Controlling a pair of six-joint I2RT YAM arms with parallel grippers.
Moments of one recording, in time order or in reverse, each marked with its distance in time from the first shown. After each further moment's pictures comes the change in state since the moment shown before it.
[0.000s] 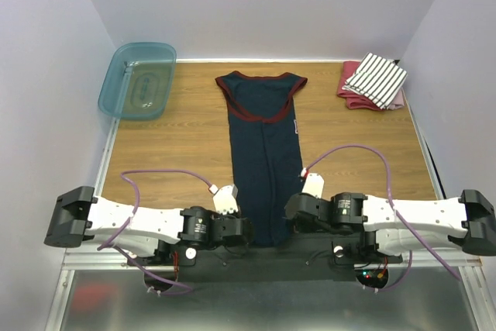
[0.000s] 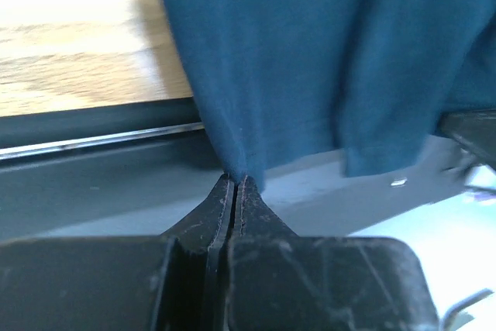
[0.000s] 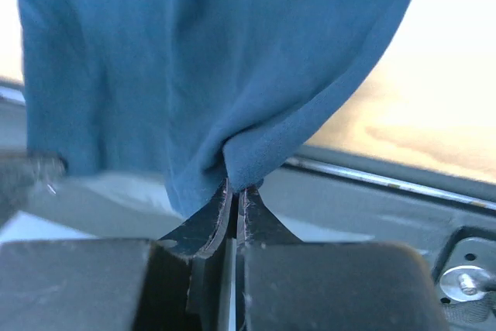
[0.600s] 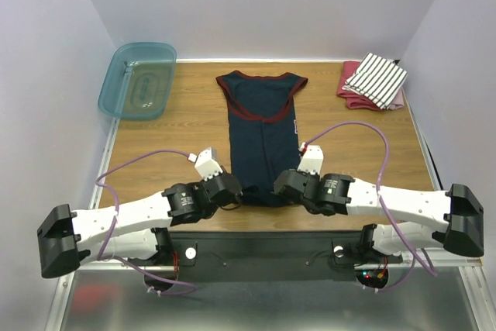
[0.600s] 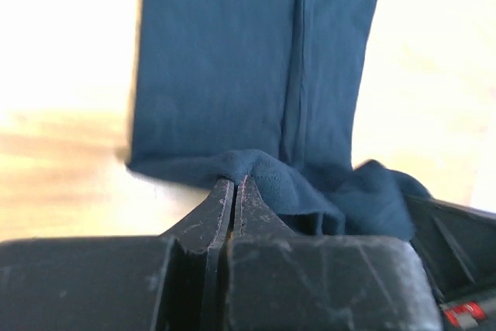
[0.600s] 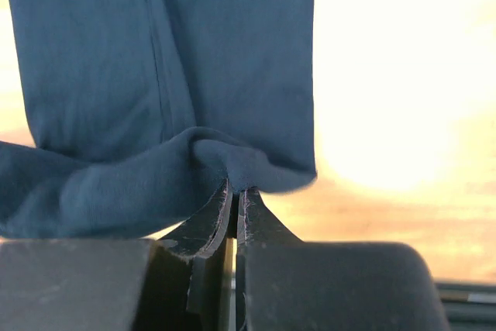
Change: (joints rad) left arm 0.387 -0.109 0.066 0.094 -0.156 0.248; right arm -0.142 0.148 0.212 -0.063 0.356 -0.130
